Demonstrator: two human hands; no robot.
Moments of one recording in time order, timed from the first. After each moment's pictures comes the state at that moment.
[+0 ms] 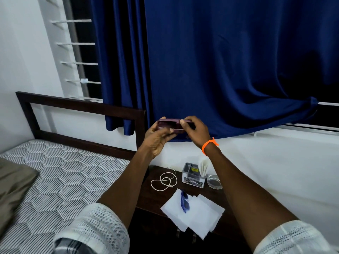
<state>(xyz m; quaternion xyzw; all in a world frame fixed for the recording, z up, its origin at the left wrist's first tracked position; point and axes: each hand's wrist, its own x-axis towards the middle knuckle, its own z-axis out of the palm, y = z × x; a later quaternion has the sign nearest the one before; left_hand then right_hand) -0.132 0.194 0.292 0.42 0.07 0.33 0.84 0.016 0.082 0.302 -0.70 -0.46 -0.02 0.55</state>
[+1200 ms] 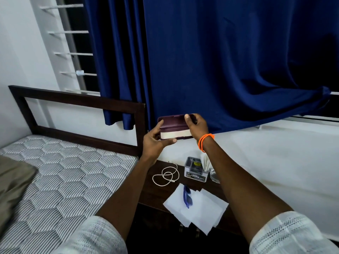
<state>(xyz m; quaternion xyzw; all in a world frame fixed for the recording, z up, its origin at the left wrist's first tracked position) -0.135 0.207 0.235 0.66 0.16 0.41 0.61 0.032 0.117 0.277 -0.71 -0.33 0.07 0.62</state>
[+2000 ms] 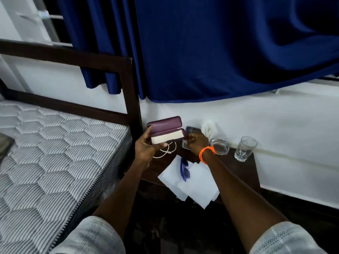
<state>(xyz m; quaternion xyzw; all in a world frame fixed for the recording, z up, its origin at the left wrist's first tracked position) -0.119 0.224 0.068 0.59 0.31 0.35 0.66 0.051 0.092 0.092 -0.86 -0.31 0.14 0.37</state>
